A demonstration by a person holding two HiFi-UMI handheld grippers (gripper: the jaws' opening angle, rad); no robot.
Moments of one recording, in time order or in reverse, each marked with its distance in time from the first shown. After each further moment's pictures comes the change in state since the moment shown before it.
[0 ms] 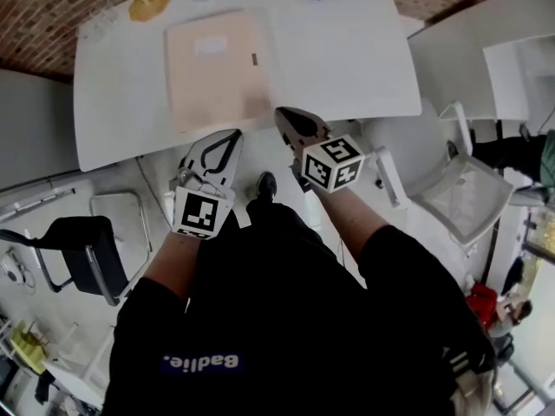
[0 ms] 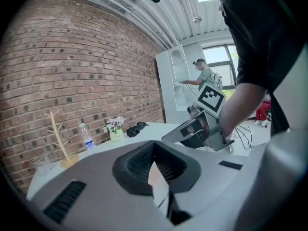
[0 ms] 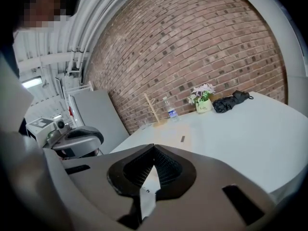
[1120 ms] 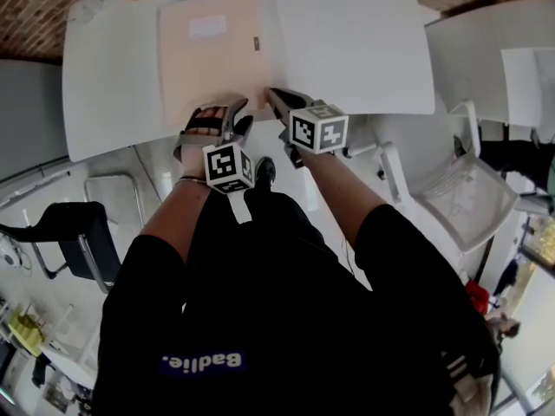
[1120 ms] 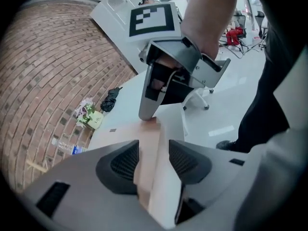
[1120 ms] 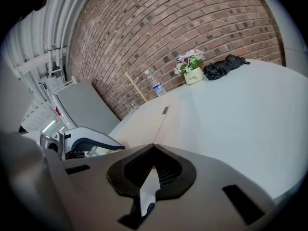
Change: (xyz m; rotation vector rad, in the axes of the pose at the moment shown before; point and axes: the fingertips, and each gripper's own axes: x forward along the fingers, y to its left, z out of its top) left arm 0.100 -0.012 -0.150 0.602 0.546 -0.134; right arm 0.074 -0.068 -0.078 0.157 0.220 -0.050
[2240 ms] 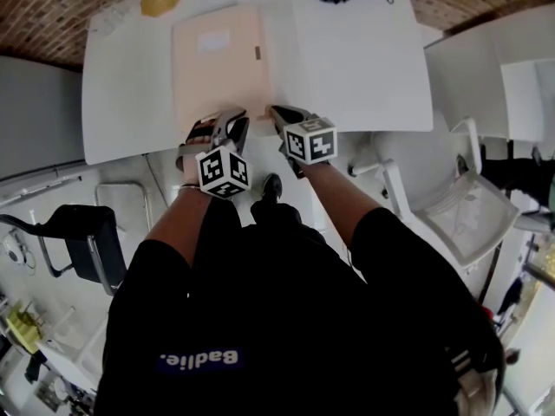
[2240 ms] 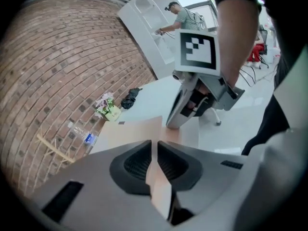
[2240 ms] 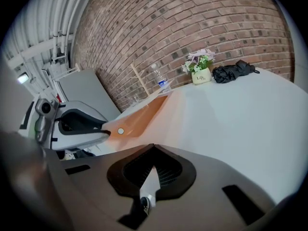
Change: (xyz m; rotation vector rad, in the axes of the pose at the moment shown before) left arm -0.030 0.044 0.000 -0.221 -0.042 0.095; right arm 0.006 0.004 -0.004 -0.120 0.060 -0.012
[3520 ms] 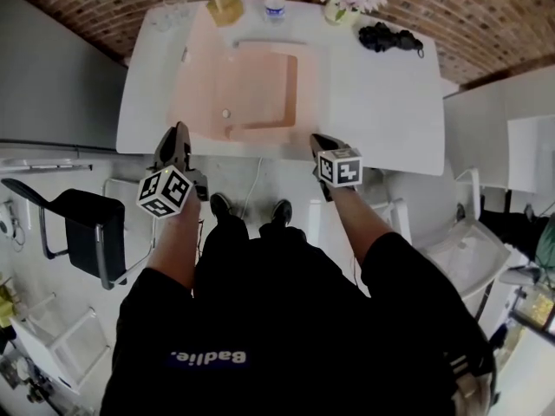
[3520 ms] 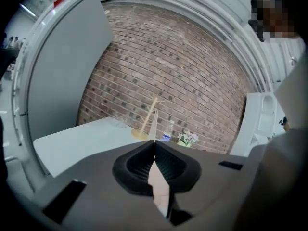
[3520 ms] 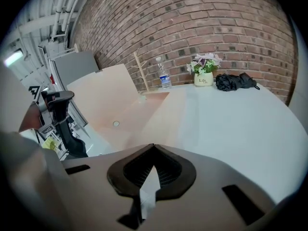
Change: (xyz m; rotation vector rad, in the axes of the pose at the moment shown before) left arm -0.190 0.154 -0.174 -1.355 -0.514 0.541; right arm 0.002 0.000 0.000 -0.136 0.088 -0.132
